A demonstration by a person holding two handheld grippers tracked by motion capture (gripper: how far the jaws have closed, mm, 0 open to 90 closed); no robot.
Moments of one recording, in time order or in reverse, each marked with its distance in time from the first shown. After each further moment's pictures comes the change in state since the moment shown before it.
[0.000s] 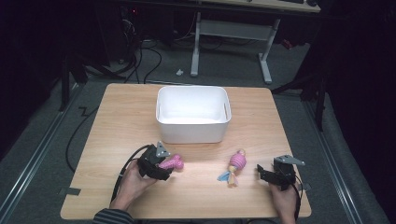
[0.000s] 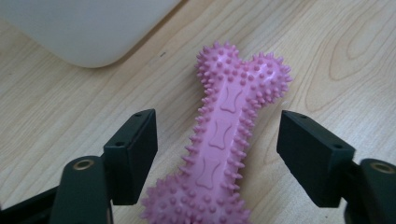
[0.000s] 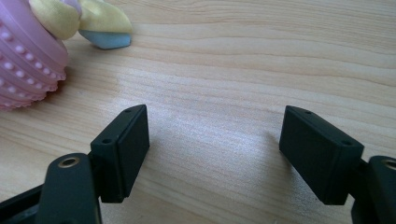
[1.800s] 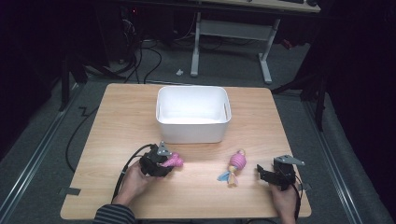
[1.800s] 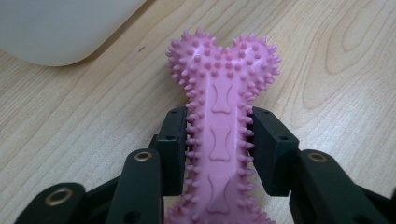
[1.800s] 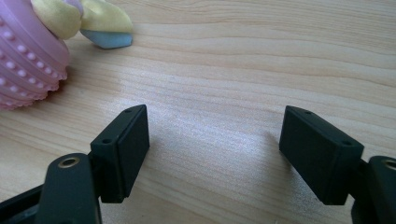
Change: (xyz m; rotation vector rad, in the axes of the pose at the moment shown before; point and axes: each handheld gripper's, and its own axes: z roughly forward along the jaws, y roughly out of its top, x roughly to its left) left arm 0.008 -0.001 0.012 0.010 -0.094 0.006; right arm 0.000 0.000 0.000 0.000 0.002 -0.003
